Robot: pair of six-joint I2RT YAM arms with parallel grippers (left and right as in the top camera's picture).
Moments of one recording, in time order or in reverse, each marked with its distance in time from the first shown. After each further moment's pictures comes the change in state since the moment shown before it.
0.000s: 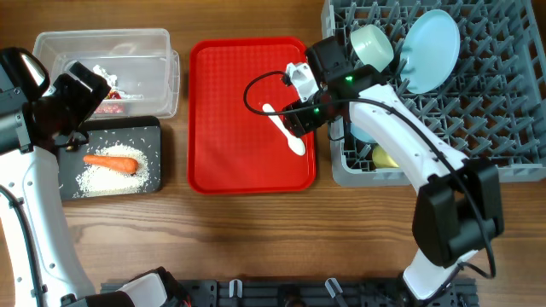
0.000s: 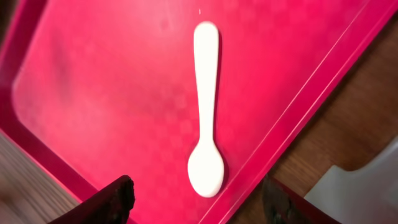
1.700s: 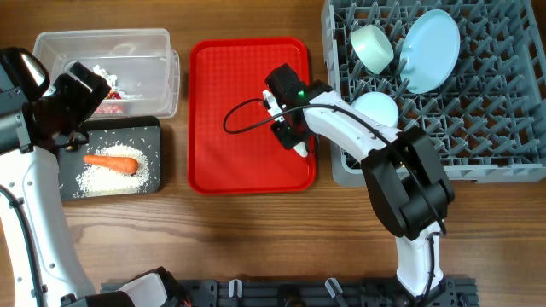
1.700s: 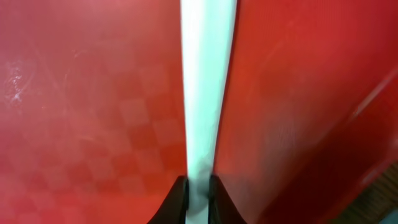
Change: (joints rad) left arm 0.000 0.000 0.000 0.000 0.000 0.000; right arm 0.129 0.235 0.048 0.019 0.262 0.045
